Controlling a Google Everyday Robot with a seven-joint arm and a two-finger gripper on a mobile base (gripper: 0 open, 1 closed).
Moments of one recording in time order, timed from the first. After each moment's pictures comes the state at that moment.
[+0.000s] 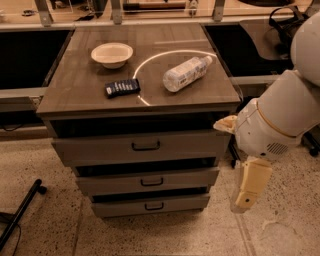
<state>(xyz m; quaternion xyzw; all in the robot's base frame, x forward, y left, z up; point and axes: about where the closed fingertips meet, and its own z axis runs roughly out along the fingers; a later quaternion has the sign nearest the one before) 0.386 -0.135 0.856 -0.68 0.71 0.11 0.15</state>
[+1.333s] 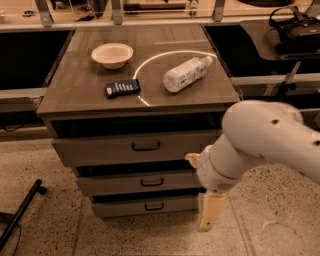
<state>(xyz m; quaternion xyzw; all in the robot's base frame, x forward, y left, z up) 0.400 -0.091 0.727 -0.72 0.68 0.10 0.14</state>
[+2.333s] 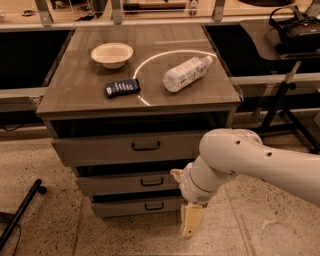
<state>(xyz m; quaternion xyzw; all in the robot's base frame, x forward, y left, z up) 0.407 -0.054 0.639 -0.72 0.66 0.14 0.14</state>
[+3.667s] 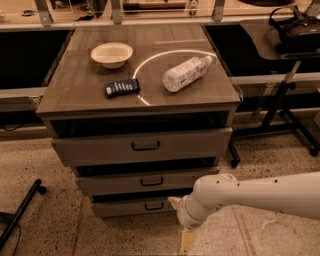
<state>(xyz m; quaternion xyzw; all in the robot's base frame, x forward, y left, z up) 0.407 -0.053 0.457 -0.73 0.65 0.16 0.15</state>
